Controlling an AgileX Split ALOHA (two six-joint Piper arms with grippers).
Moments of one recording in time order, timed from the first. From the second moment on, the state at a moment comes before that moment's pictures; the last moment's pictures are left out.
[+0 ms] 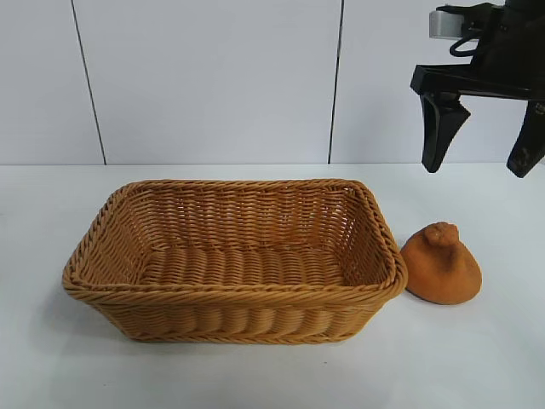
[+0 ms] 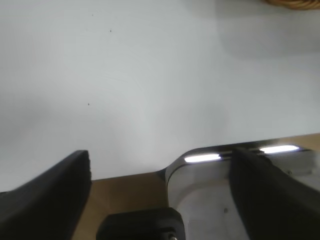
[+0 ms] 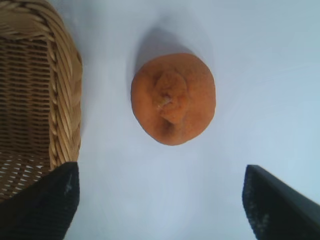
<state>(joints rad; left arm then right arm) -0.10 0.71 -0.64 -0.05 1.15 -0.01 0.22 1.82 -1.42 0.05 1.10 0.03</state>
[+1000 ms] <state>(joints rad) -0.10 0.00 -0.50 -0.07 1.07 0.00 0.22 1.98 -1.42 0.03 1.03 0.07</state>
